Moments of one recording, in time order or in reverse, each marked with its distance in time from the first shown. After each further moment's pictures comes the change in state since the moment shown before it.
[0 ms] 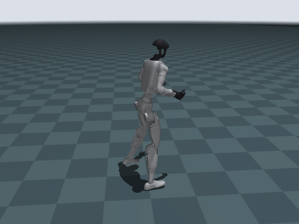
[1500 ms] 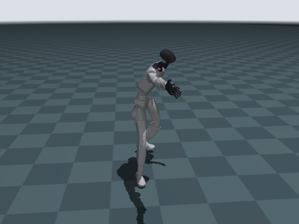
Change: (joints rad) left arm 0.365 -0.103 -0.301 -0.552 1.175 0.097 -0.102; right arm -2.266 -0.988 0.482 1.674 0.431 -0.120 -0.197; waist 0.058 0.270 0.462; left_leg 0.071 0.297 -0.044 0.152 -0.209 -0.066; right_leg -0.376 -0.383 -0.576 0.682 0.094 -0.037
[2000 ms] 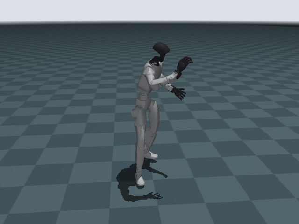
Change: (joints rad) left arm -0.437 -0.026 -0.366 0.224 -0.192 -0.014 -0.024; right arm 0.970 0.143 -0.404 -1.549 -1.008 -0.104 -0.274; waist 0.104 -0.040 -0.204; left_leg 0.154 -0.252 -0.254 -0.426 -0.045 -0.006; right_leg 0.299 0.299 -0.119 -0.358 -0.047 0.023
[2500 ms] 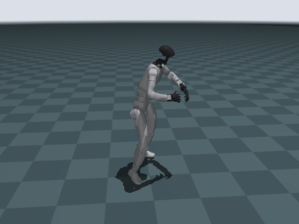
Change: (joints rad) left arm -0.830 0.308 -0.381 0.126 0.400 0.193 -0.396; right arm 0.707 0.480 0.261 -0.143 -0.091 0.158 0.676; waist 0.071 -0.032 0.083; left_leg -0.006 0.118 -0.071 0.019 -0.001 0.010; right_leg -0.207 0.008 0.298 0.415 -0.081 -0.073
